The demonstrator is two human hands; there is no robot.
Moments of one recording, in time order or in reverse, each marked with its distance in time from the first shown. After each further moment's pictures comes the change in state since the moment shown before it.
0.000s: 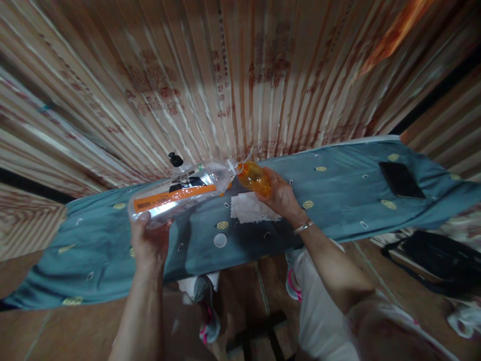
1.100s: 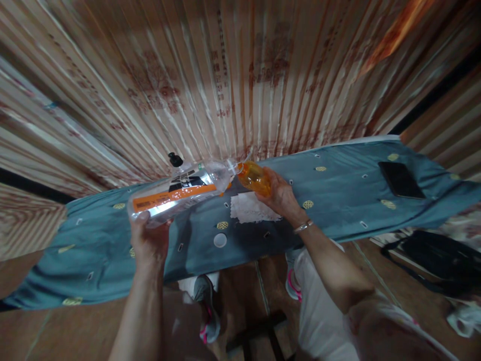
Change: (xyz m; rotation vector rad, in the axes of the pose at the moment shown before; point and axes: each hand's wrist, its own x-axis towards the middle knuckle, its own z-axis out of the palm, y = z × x) left_hand 0.008 -0.008 -0.005 -0.079 -0.027 0.050; right_hand -0.002 0.004 0.003 -0.024 0.035 -0.039
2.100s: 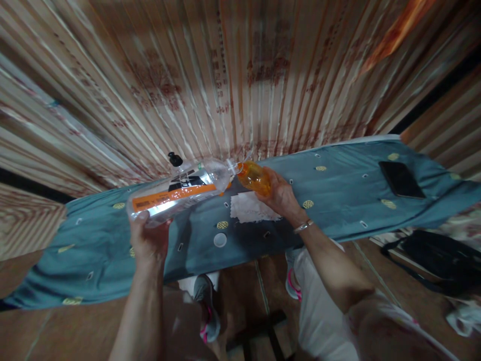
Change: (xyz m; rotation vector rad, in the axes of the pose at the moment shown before) left_hand 0.000 0.003 -0.001 0.054 -0.091 0.029; right_hand 0.002 -0.006 -0.004 -0.003 -0.035 0.039
